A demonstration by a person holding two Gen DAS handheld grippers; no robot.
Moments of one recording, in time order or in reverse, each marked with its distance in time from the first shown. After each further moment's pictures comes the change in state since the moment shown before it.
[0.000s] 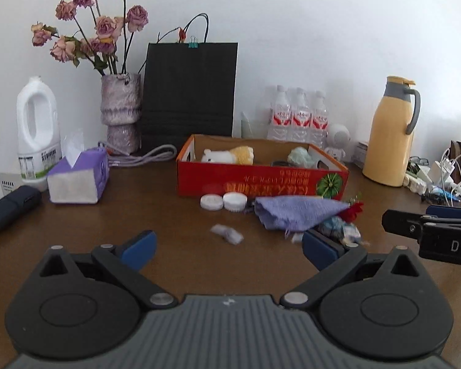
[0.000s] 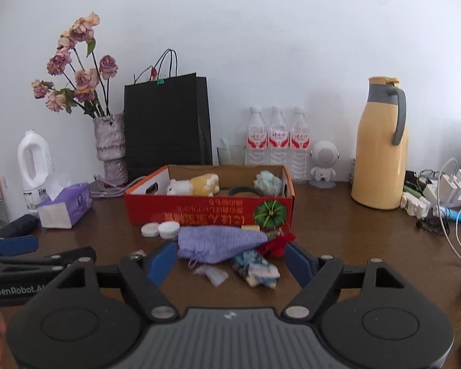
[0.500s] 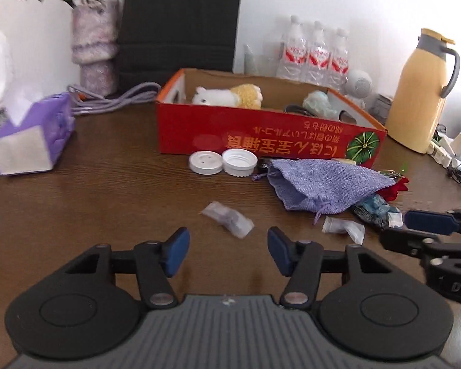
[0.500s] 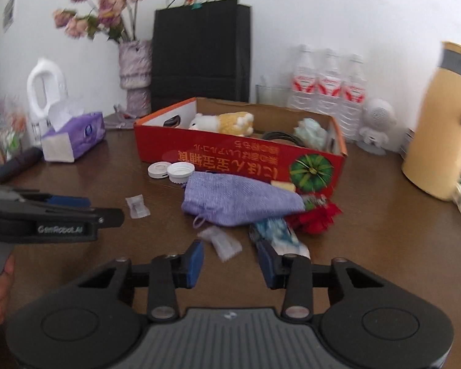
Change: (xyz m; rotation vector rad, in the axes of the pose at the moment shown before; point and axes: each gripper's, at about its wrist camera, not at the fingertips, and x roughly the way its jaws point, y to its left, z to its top) left arm 0.140 0.006 0.026 -0.006 0.260 -0.040; right arm 0.120 0.001 0.013 -0.188 0.245 0.129
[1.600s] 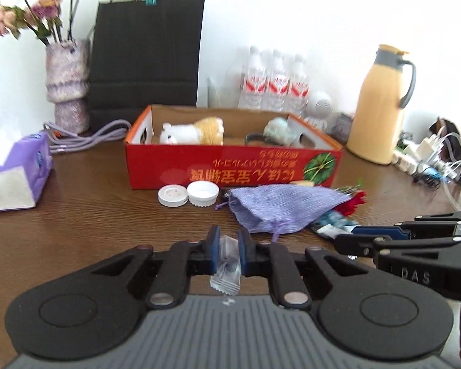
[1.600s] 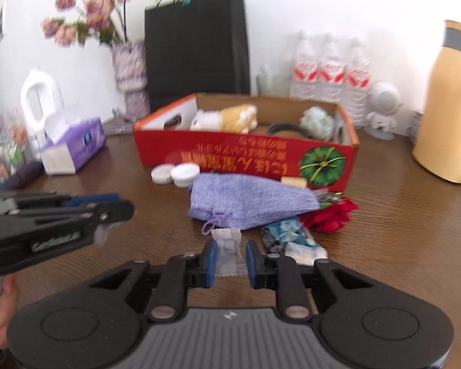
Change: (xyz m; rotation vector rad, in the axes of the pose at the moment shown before) left arm -0.053 -0.015 -0.009 0.071 -0.158 -0.100; right arm -0.018 -0.001 -0.005 0.139 -0.026 0.014
